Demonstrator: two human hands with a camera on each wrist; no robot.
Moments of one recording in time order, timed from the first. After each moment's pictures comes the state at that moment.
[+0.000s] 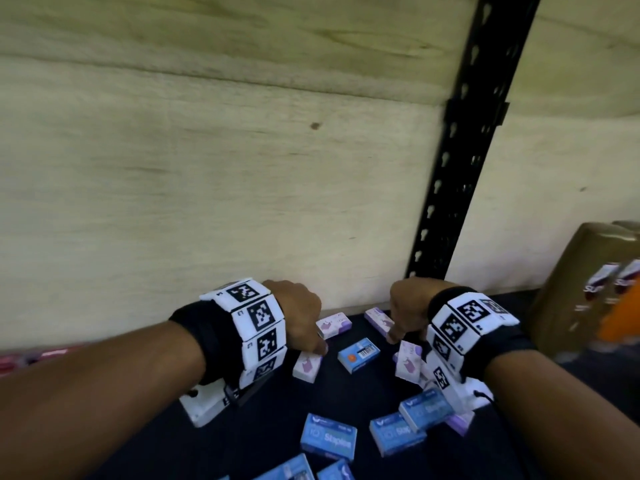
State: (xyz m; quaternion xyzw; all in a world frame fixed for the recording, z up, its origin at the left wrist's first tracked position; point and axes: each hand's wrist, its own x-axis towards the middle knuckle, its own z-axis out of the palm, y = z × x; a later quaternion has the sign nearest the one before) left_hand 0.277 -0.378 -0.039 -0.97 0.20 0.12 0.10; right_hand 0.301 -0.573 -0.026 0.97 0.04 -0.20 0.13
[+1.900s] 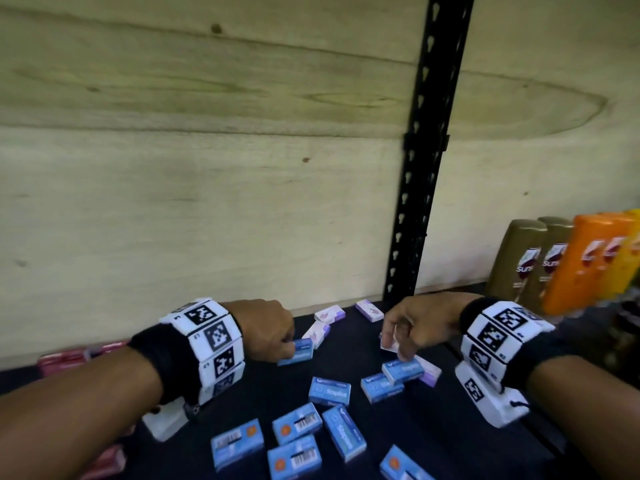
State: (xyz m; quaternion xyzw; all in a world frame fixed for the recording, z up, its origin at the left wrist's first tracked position) left_hand 0.193 -0.337 -0.010 -0.95 0.25 0.13 0.14; right_hand 0.202 -0.598 -0.008 0.96 0.12 -0.24 -0.09
